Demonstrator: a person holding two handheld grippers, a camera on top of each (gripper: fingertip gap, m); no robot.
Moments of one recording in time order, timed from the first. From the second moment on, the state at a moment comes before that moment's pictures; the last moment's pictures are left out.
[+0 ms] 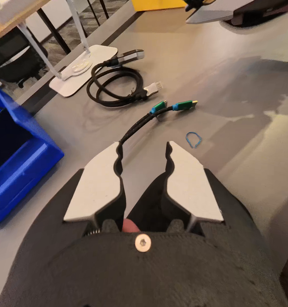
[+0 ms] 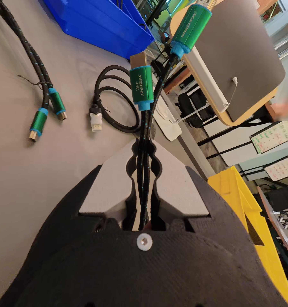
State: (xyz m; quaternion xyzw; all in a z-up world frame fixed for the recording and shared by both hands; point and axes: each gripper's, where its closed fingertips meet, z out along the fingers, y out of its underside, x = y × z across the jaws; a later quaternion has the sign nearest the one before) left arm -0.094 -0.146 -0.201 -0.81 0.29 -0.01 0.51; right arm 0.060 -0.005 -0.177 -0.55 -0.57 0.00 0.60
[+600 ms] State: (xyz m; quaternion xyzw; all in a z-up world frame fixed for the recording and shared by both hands) left arm 0.021 -0.117 -0.150 -0.68 0.51 0.13 0.51; right arm 0.045 -0.060 -0.209 -0.44 -0.72 -0.14 0.52
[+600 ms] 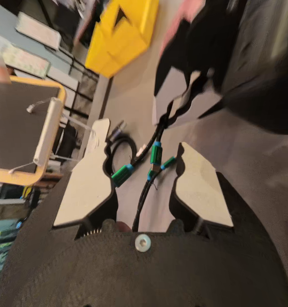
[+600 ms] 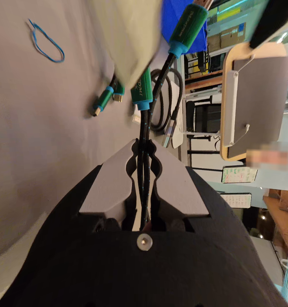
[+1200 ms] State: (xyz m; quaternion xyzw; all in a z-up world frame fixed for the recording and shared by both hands) left arm 0.001 -0.108 -0.220 -0.77 0.51 0.06 0.37; right arm 0.014 -0.096 -0.192 -0.34 -0.73 -0.14 0.57
